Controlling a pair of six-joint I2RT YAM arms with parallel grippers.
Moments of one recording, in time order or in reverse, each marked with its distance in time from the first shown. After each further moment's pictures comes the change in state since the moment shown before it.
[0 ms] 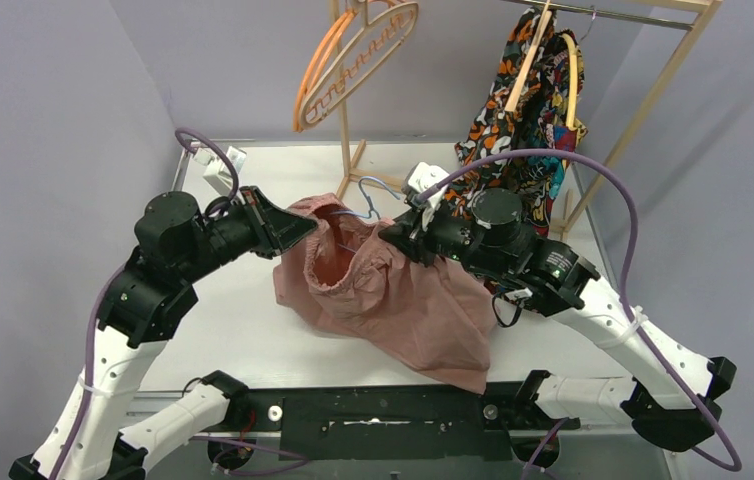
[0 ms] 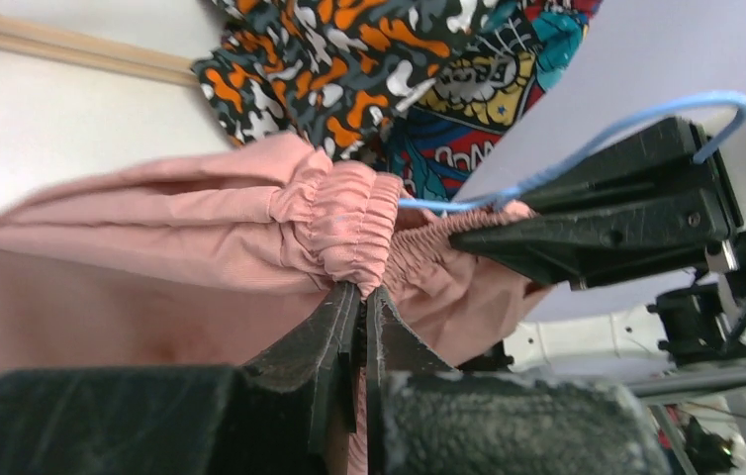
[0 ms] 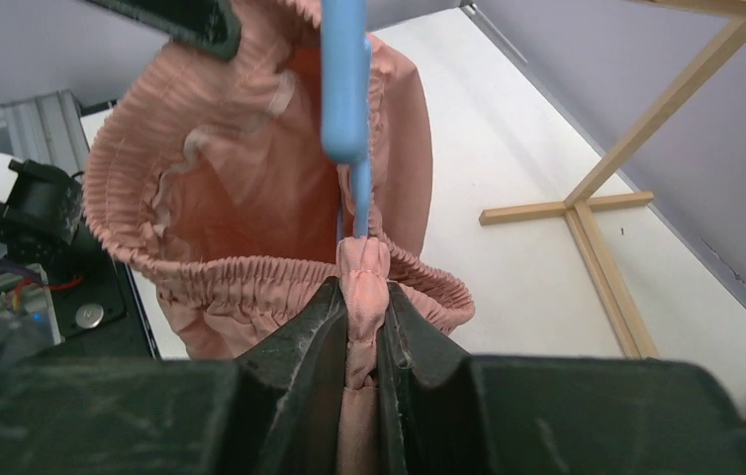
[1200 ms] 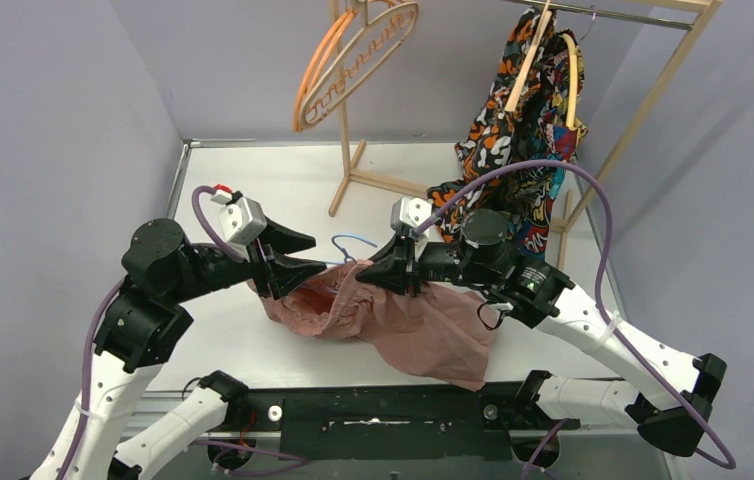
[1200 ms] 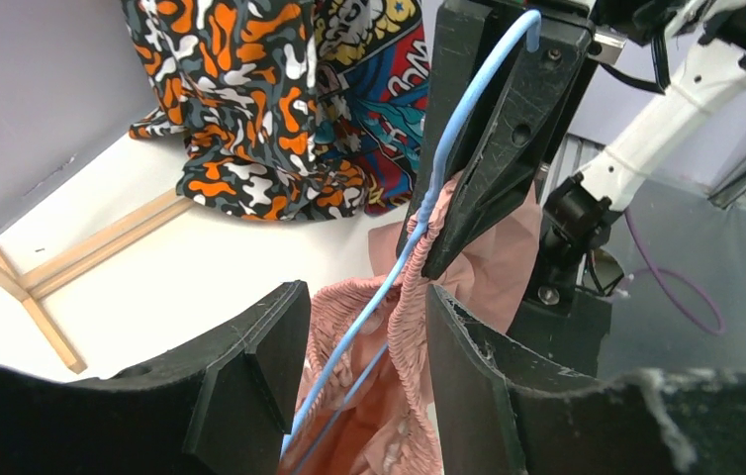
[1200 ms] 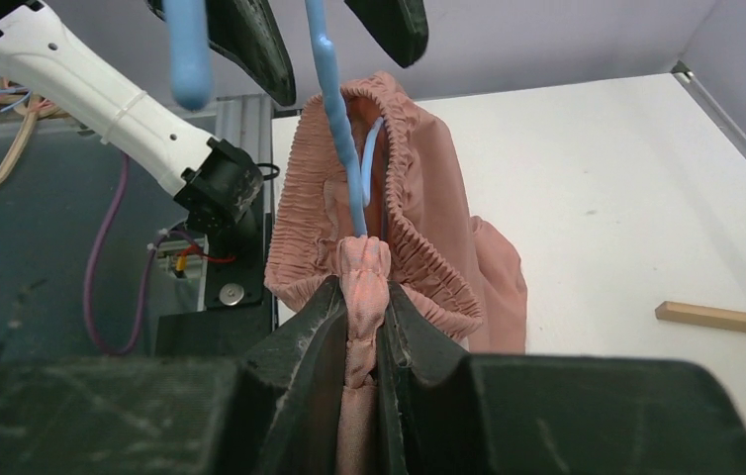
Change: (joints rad) left arm 0.000 -0.135 -0.174 0.168 0.364 0.564; right arm 0.008 -0.048 -0.271 0.340 -0.363 0.100
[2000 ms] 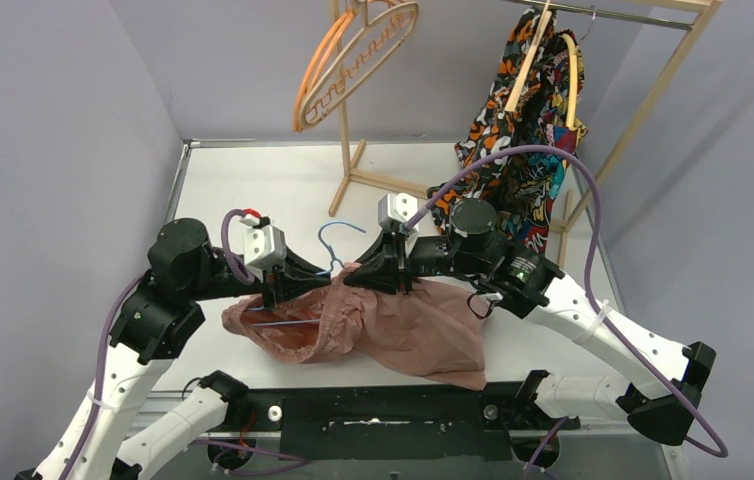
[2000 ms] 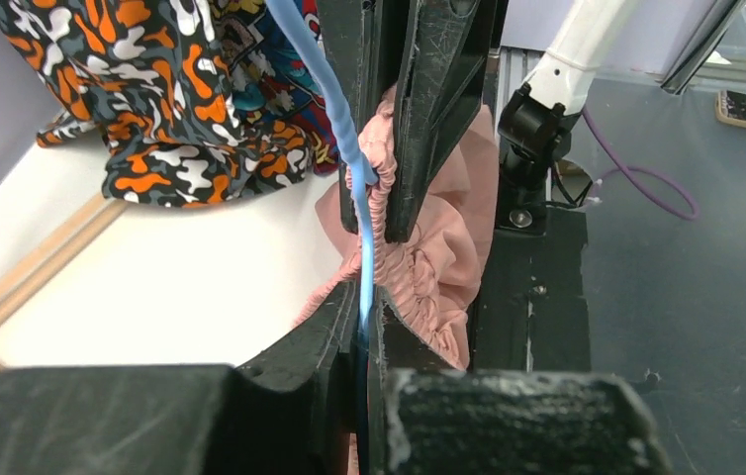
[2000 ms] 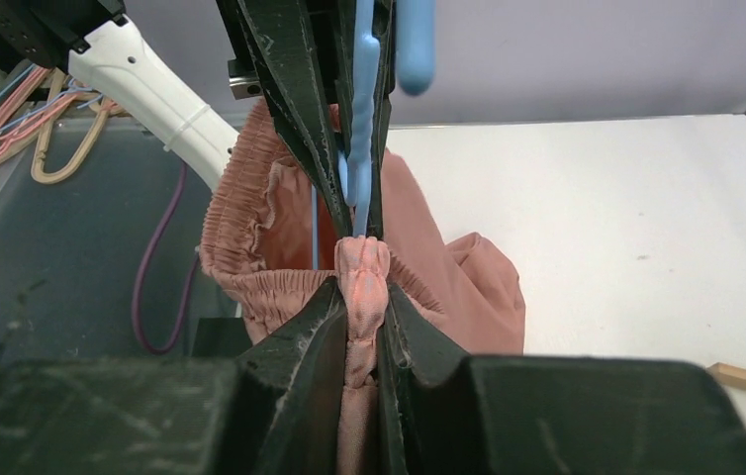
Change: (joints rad) left arm -0.002 0.021 -0.076 -0.060 0.204 0.202; right arm 0.010 0.083 0.087 -0.001 -0.130 0.010
